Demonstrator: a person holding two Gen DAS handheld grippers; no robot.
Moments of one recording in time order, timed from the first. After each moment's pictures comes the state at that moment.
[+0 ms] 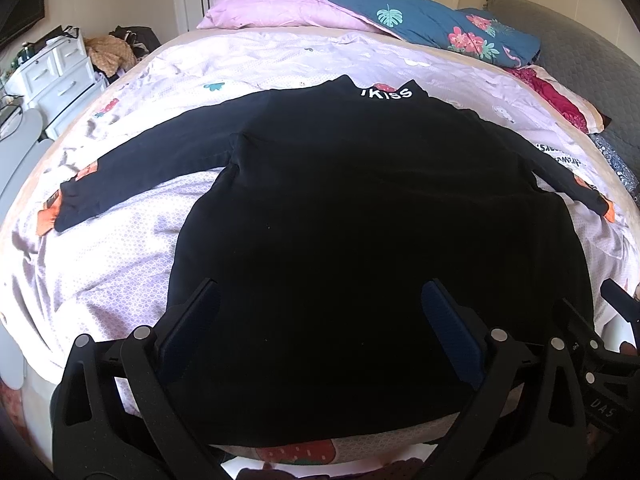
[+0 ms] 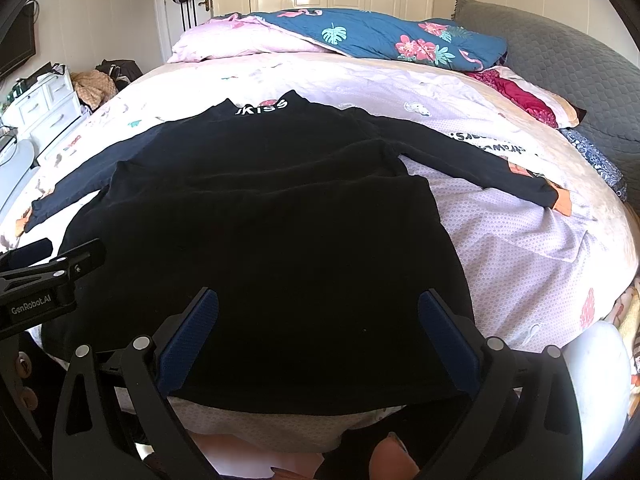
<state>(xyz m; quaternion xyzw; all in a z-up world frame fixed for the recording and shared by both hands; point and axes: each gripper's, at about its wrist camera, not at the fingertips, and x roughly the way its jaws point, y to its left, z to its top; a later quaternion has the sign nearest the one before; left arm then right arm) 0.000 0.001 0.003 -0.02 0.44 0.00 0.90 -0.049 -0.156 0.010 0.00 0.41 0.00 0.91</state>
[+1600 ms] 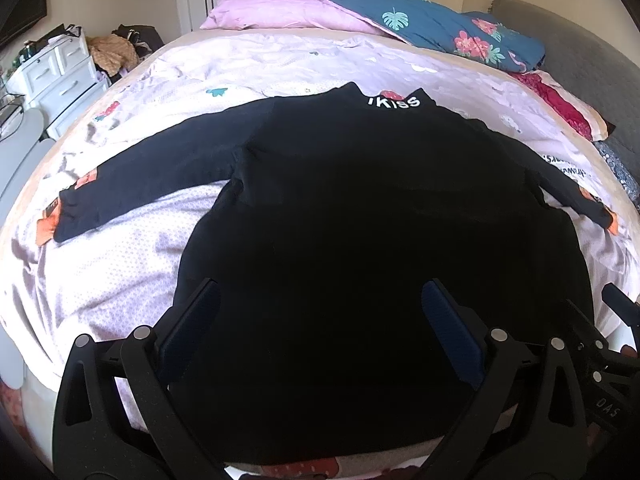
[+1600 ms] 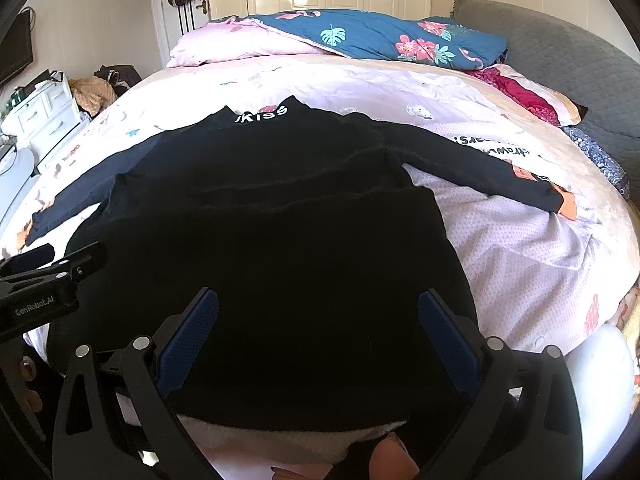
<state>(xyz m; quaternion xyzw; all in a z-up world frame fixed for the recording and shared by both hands) 0.019 0.005 0.009 -0.02 0.44 0.01 0.90 -0.030 -0.157 0.017 0.01 0.41 0.01 0.91</state>
